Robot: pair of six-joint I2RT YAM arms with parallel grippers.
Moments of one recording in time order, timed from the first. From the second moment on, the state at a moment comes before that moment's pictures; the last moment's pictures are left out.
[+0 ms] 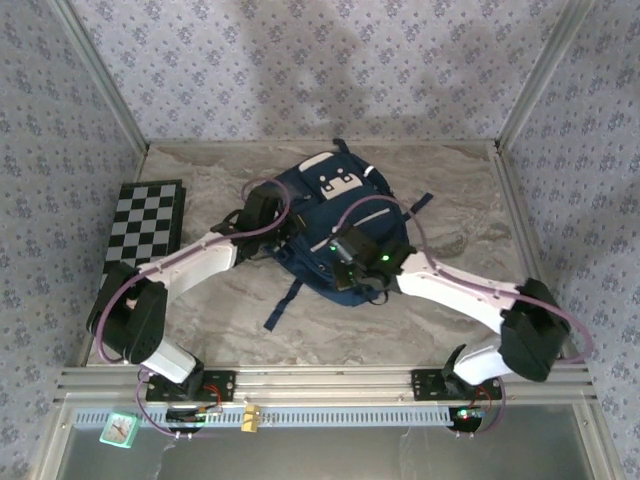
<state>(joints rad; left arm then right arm) -0.56 1.54 1.00 -0.16 0.14 -1.09 0.91 1.45 1.04 -0.62 0.14 0.52</state>
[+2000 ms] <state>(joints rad) -0.77 1.37 0.69 0.08 -0.04 -1.53 0.93 1.48 1.10 -0.61 0.18 0.64</state>
